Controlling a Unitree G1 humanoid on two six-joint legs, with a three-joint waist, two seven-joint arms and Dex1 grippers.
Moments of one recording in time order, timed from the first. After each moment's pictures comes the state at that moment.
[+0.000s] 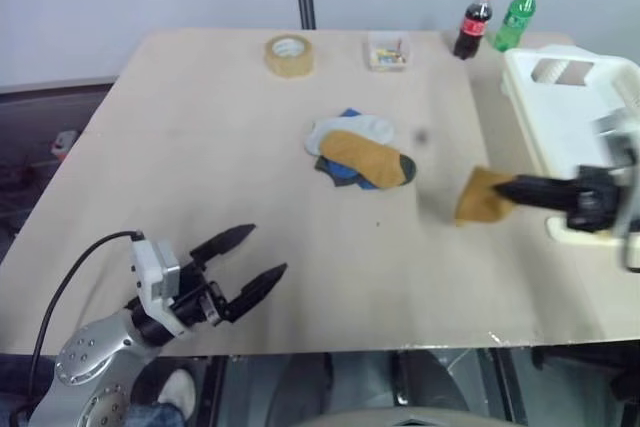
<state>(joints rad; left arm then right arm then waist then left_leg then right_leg) 0.40 0.55 0.33 -0.53 -0.71 0.19 -0.93 -0.33 -0.80 -0.25 -0.43 1.01 1.22 0.76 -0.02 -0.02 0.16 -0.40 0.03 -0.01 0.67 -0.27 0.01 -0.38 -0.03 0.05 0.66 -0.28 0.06</state>
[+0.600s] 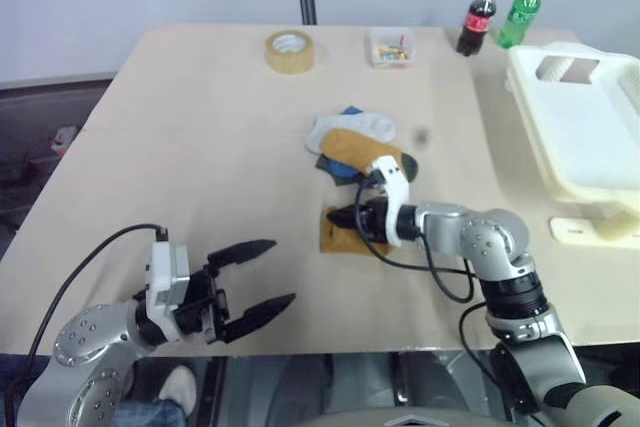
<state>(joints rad) 0.36 0.67 0.30 -0.49 -0.72 0.20 -1.13 -0.56 -0.11 0.14 -0.13 0.72 1.17 0.29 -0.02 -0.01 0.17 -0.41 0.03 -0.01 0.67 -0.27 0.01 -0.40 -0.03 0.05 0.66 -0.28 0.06</state>
